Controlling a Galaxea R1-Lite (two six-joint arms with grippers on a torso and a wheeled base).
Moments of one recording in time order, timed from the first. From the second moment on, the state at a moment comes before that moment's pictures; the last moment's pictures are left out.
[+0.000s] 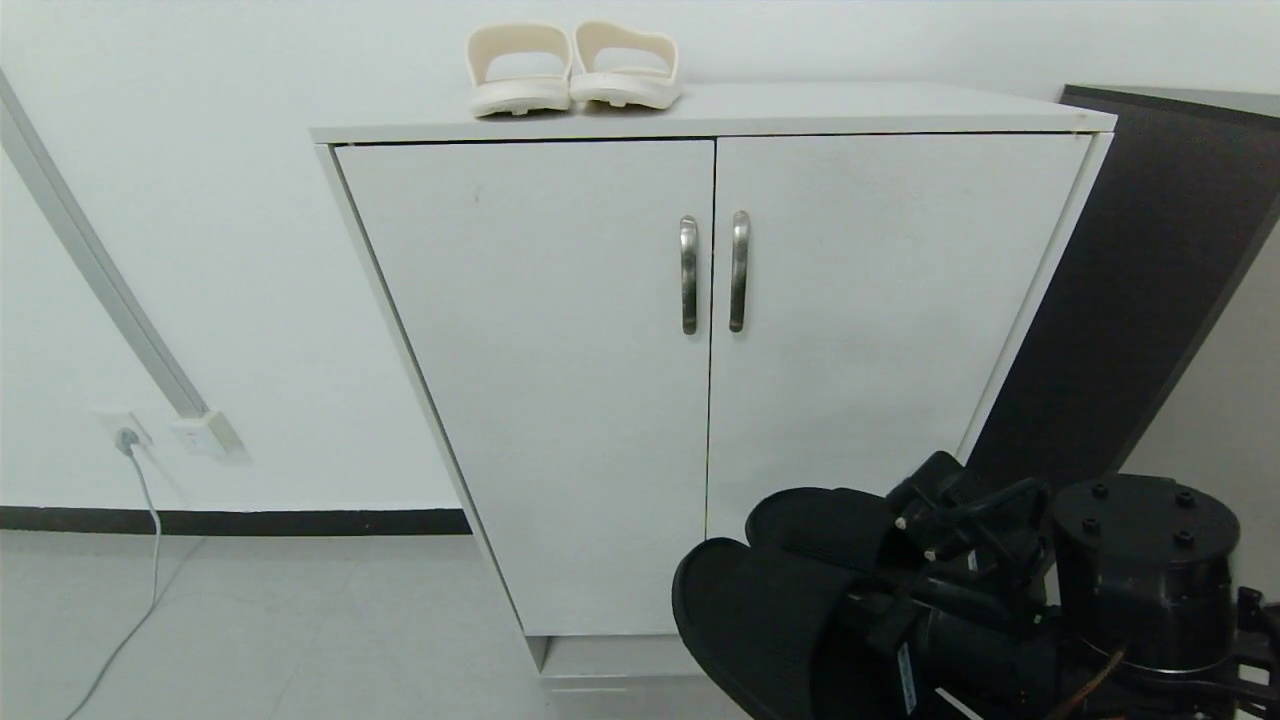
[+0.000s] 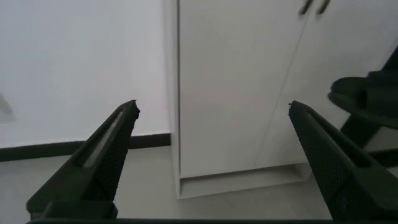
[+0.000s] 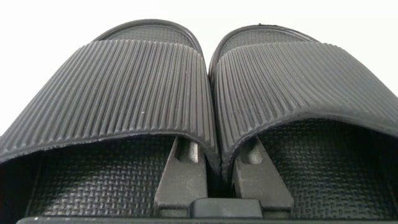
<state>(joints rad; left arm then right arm) 0.00 0.27 -0.22 -0.07 -0.17 -0.04 0.85 1.57 -0.48 -0.76 -0.09 0.06</state>
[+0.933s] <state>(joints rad) -0.42 1.11 -0.45 -0.66 -0.10 -0.15 0.85 1.55 -0.47 -0.76 -0.08 0.05</state>
